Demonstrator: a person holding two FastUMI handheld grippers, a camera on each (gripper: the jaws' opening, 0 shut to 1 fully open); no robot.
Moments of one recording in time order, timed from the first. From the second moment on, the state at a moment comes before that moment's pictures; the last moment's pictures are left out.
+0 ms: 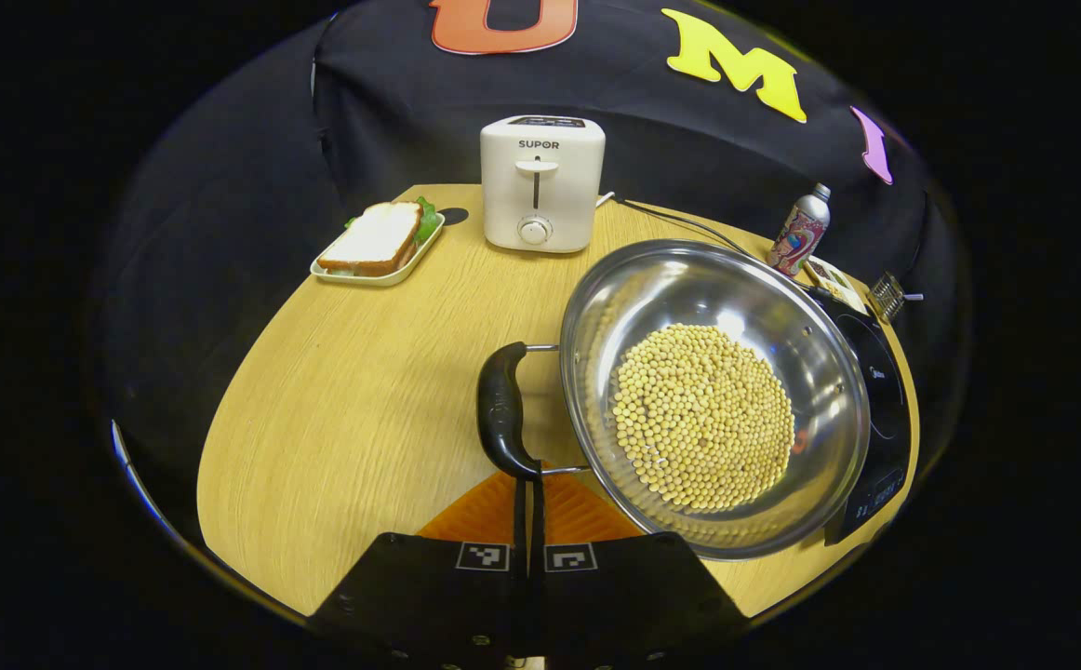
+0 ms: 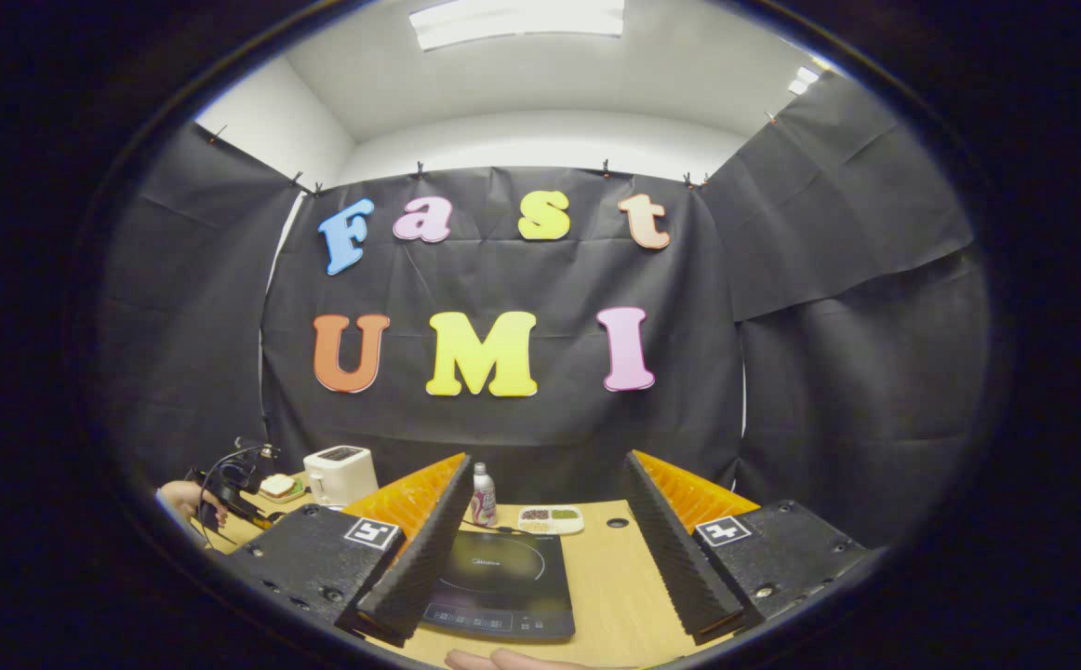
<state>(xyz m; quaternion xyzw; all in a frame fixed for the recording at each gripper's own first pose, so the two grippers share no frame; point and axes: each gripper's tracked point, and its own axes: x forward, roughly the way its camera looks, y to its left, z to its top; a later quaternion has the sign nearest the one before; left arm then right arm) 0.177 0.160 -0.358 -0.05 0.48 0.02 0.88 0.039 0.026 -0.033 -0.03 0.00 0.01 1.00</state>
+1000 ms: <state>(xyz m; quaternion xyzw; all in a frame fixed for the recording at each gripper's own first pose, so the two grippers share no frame) 0.182 0.168 -0.355 -0.12 0.45 -0.05 0.88 0.076 0.065 -0.079 -0.07 0.06 0.02 1.00</state>
